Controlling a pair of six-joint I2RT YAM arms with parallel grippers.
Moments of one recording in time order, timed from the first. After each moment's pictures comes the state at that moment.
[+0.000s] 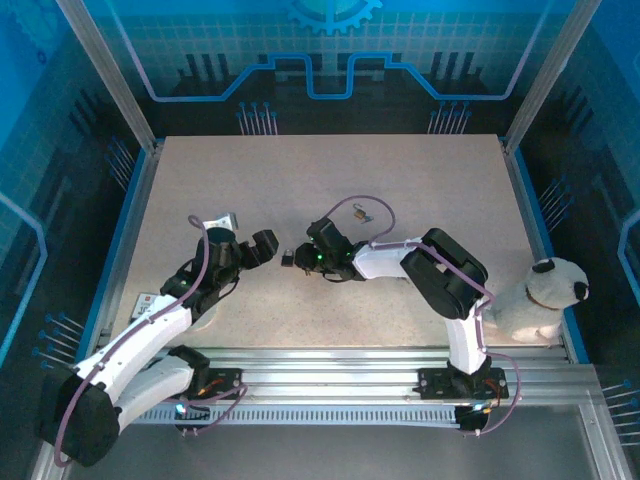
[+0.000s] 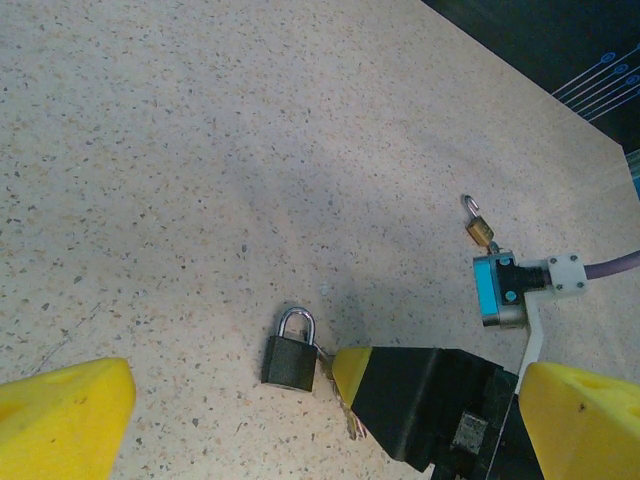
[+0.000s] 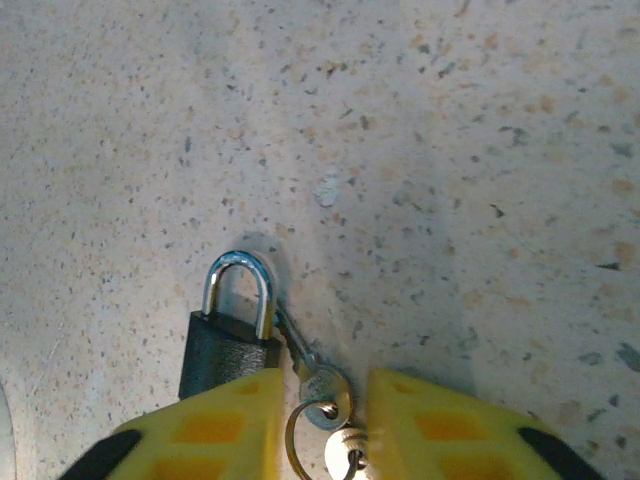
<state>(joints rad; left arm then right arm) -0.39 0.94 0.55 -0.18 -0.08 -0.74 0.81 1.99 1.10 0.09 -0.06 0.88</state>
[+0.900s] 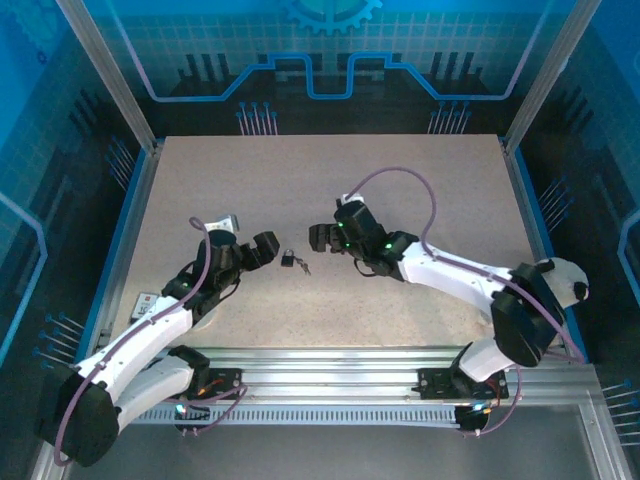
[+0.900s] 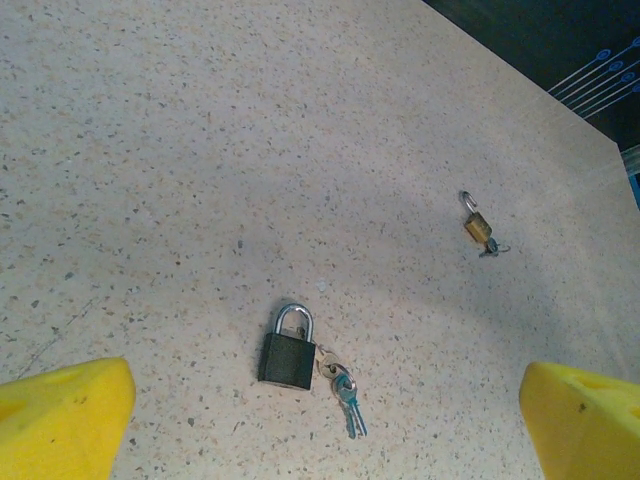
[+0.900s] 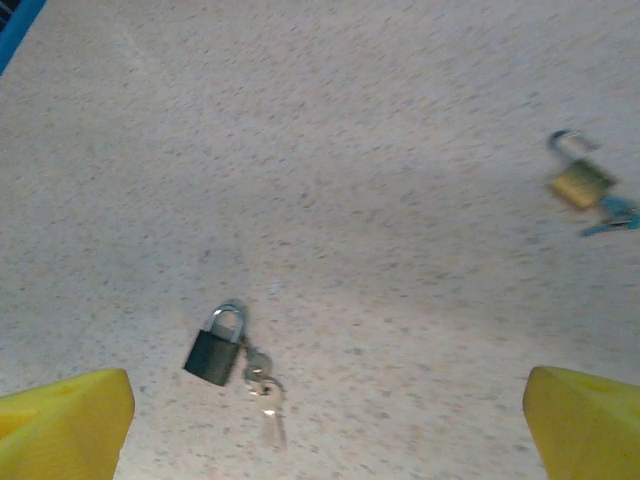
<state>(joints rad) -0.40 0.94 0.52 -0.14 -0.08 -0.75 0.78 1.48 1.04 -0.27 0.26 0.55</state>
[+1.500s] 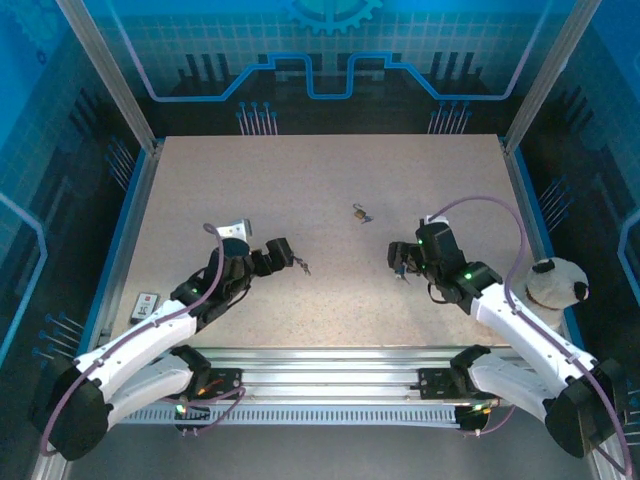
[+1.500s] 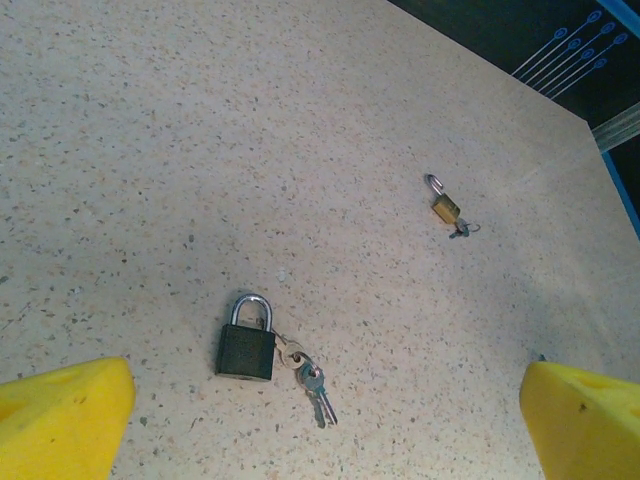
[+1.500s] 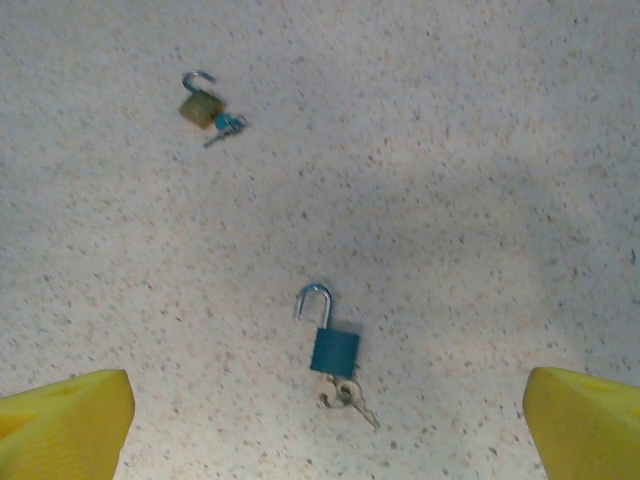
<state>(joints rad) -0.55 0.94 0.50 -0.08 -0.20 -0.74 0.47 0.97 0.69 -0.54 0.26 0.48</state>
